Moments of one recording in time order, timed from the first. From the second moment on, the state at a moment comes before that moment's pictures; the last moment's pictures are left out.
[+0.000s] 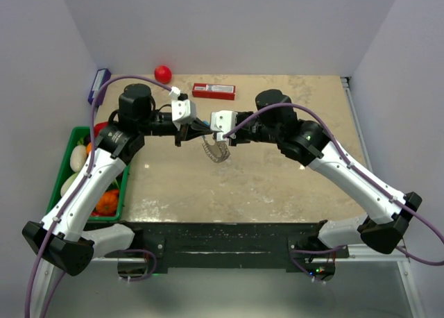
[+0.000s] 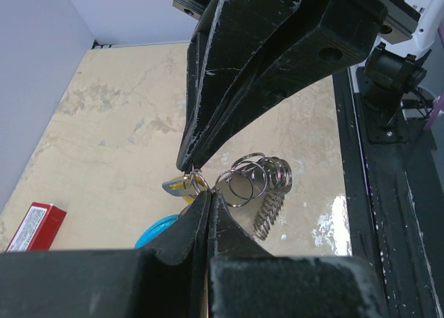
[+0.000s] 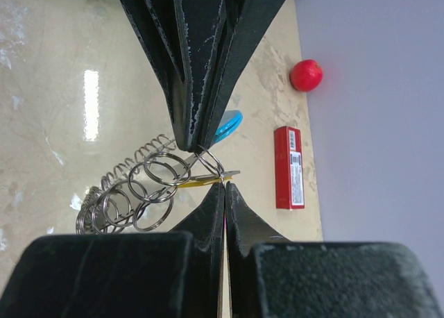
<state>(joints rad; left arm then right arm) -0.44 1.17 1.29 -0.43 0.95 0.42 0.84 1.34 1.53 -0.59 -0.25 -0.81</state>
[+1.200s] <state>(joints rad) -0.43 1.17 1.29 -0.42 0.97 0.40 0.84 1.32 1.52 -0.59 -0.25 -0.80</state>
